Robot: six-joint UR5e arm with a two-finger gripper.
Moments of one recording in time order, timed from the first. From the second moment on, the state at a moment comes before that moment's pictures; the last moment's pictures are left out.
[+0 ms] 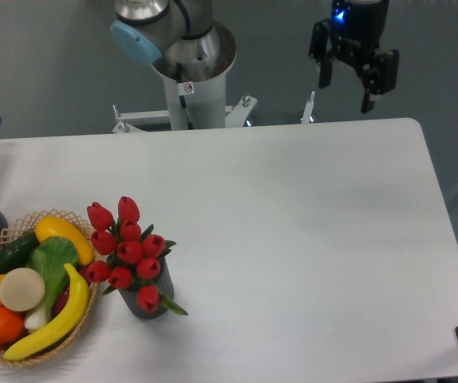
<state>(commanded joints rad) 2.92 -1.47 -1.67 -1.37 1.34 1.82</state>
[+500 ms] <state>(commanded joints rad) 2.92 -1.47 -1.67 -1.37 1.33 1.81</state>
